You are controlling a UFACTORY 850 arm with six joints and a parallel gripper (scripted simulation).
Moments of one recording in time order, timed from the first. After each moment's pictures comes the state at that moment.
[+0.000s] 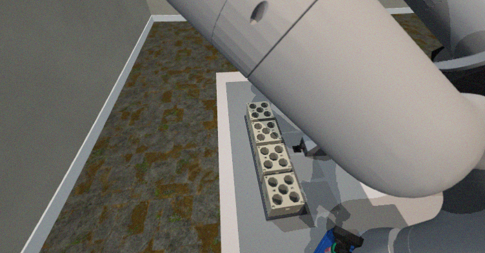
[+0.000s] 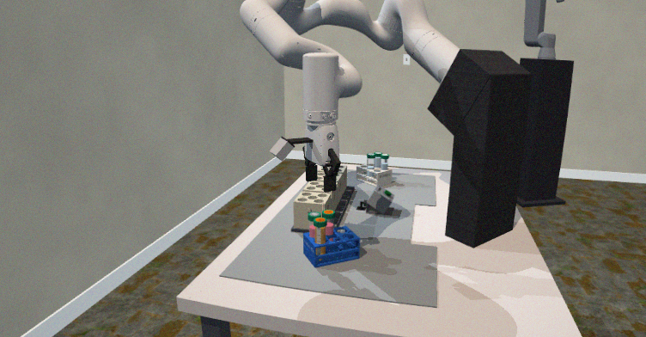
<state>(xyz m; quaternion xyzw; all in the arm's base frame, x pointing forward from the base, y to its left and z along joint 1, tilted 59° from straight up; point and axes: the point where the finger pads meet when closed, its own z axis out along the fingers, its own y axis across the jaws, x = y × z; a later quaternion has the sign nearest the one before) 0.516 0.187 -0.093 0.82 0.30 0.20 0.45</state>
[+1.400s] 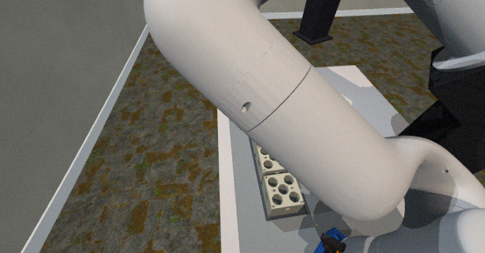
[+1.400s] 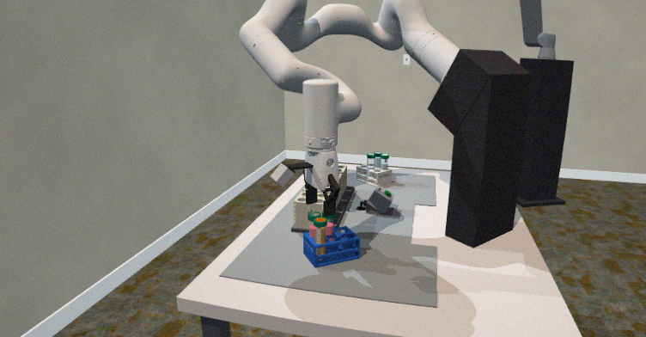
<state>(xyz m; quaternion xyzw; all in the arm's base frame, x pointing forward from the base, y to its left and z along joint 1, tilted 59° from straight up) 0.554 0.149 -0.125 0.82 0.30 0.20 0.45</state>
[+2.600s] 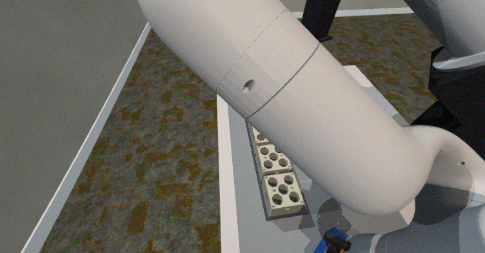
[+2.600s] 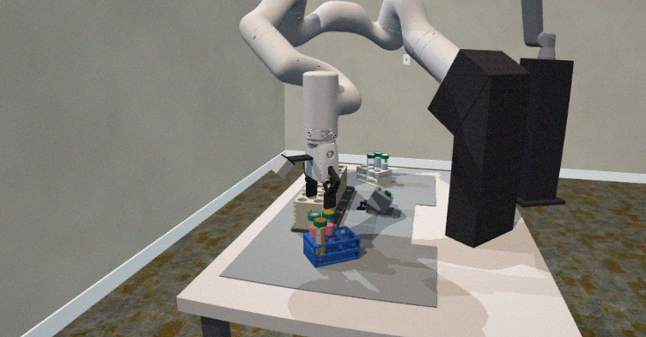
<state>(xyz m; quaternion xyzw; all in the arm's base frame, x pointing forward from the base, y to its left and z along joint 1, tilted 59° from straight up) 0.542 0.161 -0.115 0.82 0.30 0.20 0.45</state>
